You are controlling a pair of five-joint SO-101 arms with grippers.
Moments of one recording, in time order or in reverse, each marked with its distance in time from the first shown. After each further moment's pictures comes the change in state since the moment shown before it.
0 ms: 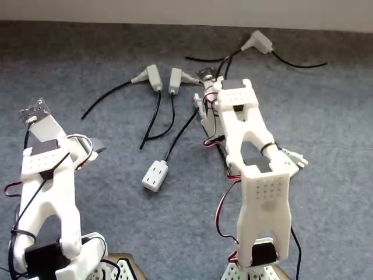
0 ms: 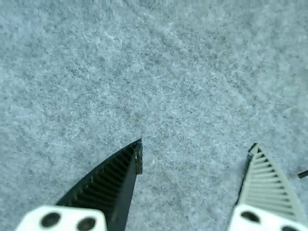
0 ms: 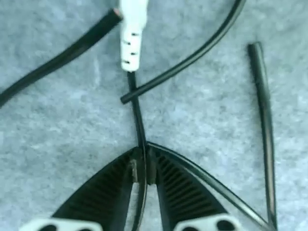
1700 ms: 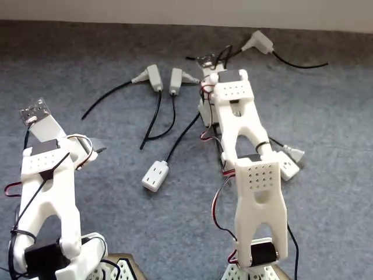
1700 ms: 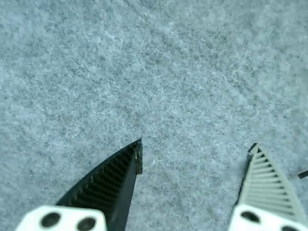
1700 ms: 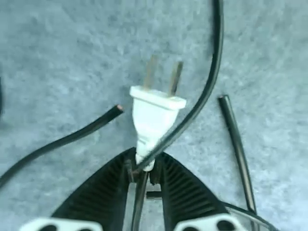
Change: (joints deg) left arm 0.0 0.0 0.0 0.0 0.0; right arm -2.4 9.5 -24.2 5.6 -5.3
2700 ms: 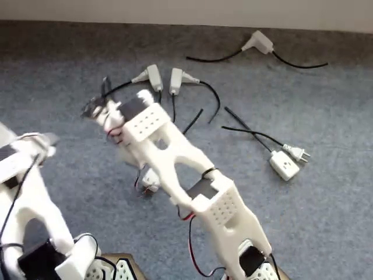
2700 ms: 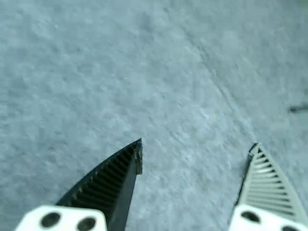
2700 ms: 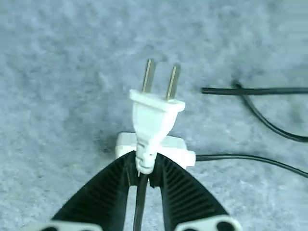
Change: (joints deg) left arm -22.0 0.0 -9.0 0.0 -2.9; right arm -33.8 -9.3 2.0 13.7 12.6
